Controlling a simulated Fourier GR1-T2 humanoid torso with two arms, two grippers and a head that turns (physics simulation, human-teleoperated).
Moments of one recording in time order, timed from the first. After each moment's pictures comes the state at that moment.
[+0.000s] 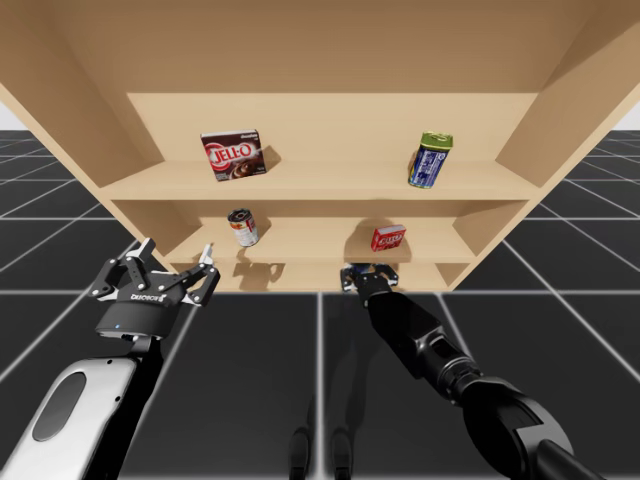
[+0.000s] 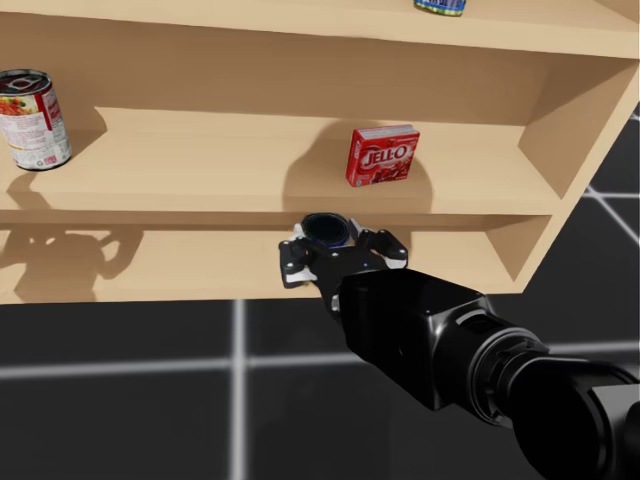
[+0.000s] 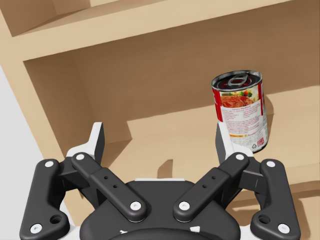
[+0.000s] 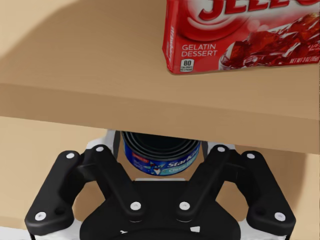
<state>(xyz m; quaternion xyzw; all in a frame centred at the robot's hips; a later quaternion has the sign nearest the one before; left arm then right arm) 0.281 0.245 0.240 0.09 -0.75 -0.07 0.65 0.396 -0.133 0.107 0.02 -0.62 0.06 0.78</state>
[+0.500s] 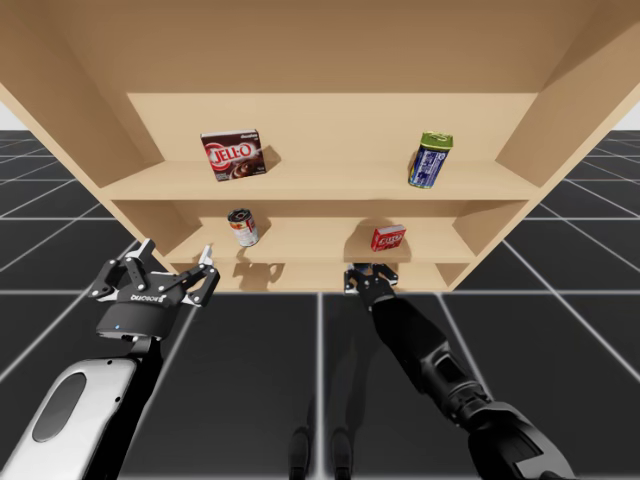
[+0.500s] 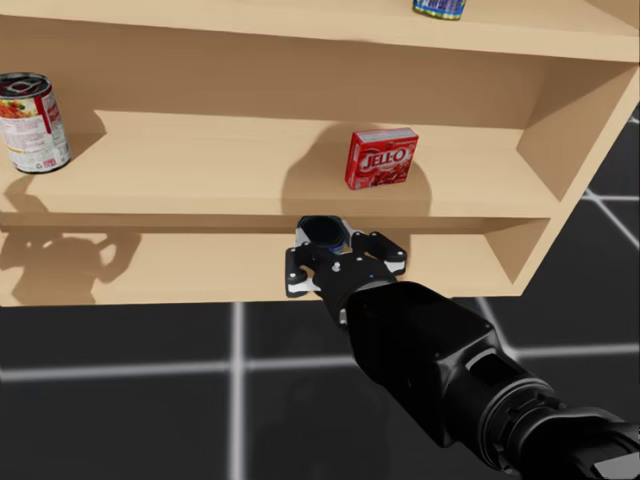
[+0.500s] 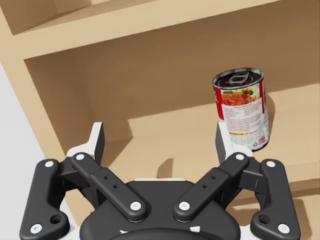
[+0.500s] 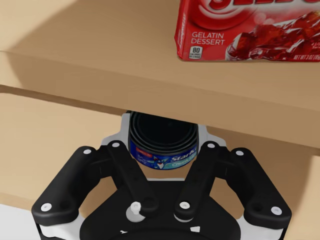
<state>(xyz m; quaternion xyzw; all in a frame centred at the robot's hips) 0.281 0.246 0.239 0.09 -0.75 -0.07 0.65 0.388 -0.140 0.105 0.04 -0.63 0.10 0.77</state>
